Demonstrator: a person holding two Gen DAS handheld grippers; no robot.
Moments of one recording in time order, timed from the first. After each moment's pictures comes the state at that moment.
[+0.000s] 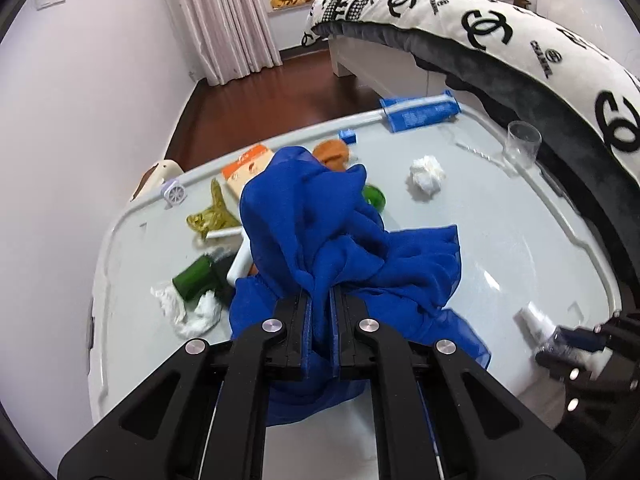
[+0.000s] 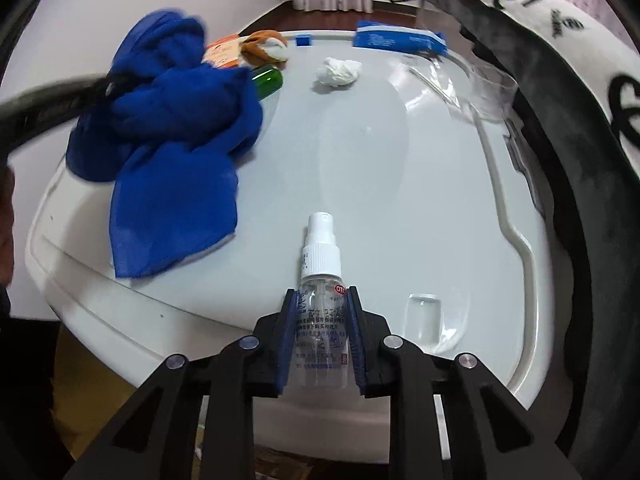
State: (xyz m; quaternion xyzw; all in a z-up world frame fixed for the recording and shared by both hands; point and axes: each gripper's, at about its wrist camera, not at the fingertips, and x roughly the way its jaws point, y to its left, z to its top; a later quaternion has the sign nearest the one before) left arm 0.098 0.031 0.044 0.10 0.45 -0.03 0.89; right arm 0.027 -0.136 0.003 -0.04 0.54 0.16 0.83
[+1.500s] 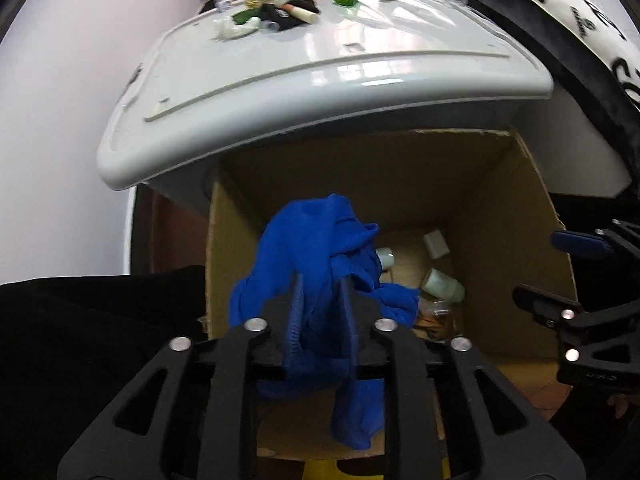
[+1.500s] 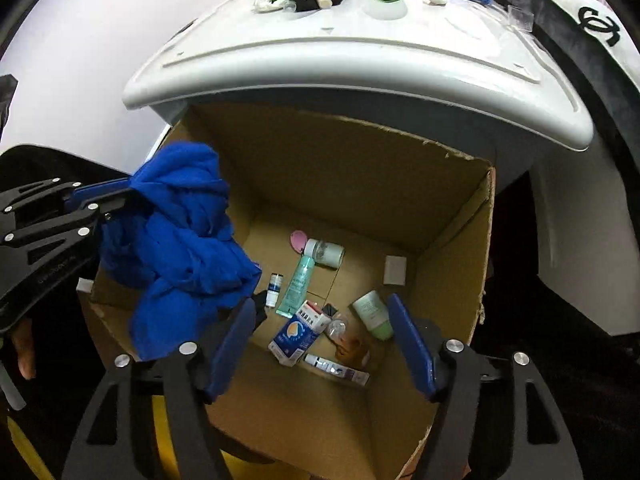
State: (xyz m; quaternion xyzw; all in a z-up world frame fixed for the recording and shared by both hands) left arm -0.207 0.085 -0.016 0.06 0.55 -0.01 0.83; right arm -0.227 -0.071 -0.023 -0.05 0.57 0.19 0.80
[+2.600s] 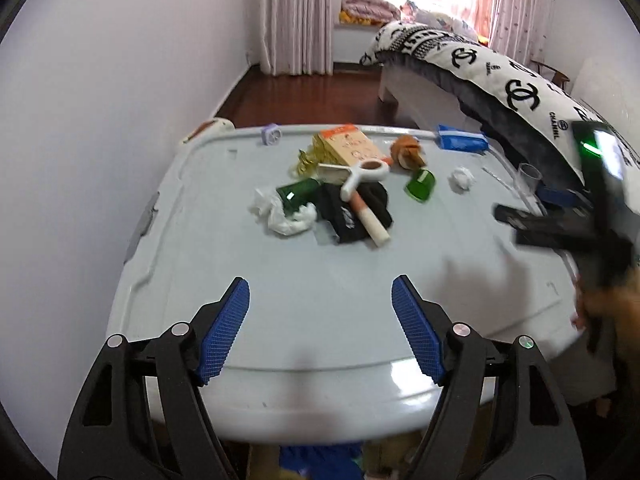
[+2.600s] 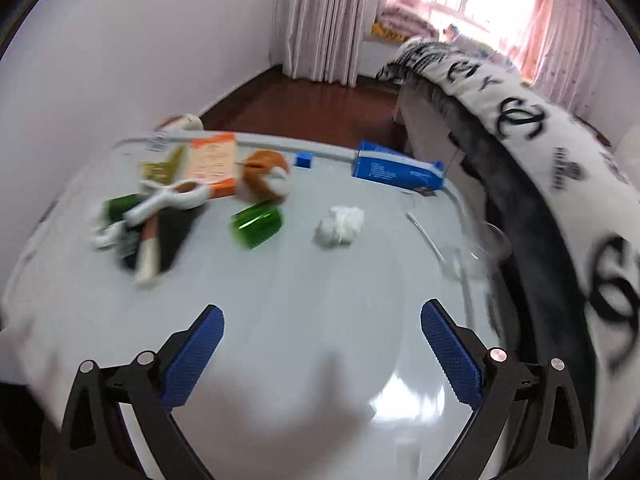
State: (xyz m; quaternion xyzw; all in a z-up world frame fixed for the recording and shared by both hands) left arm -0.016 0.131 0.064 -0.03 0.41 0.03 0.91; right arm 0.109 -0.075 0.051 -0.10 0.43 0.11 0.89
